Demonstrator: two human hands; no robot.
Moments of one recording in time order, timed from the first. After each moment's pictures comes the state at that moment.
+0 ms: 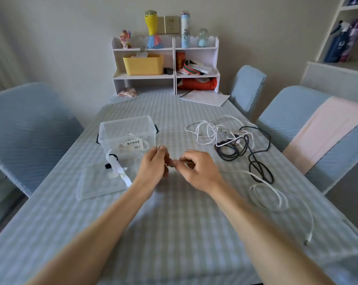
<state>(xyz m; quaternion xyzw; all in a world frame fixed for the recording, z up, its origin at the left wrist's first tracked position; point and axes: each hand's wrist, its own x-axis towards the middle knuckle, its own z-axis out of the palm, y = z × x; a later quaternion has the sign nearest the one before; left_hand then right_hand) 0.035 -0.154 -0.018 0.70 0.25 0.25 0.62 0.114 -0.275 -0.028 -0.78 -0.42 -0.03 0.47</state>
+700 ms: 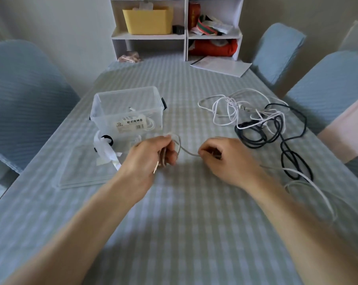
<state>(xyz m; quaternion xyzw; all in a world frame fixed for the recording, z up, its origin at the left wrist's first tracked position) 0.022 -0.137 -0.005 0.61 0.26 0.20 0.72 0.150 -0.279 -0.037 -0.82 -0.44 0.01 0.36</state>
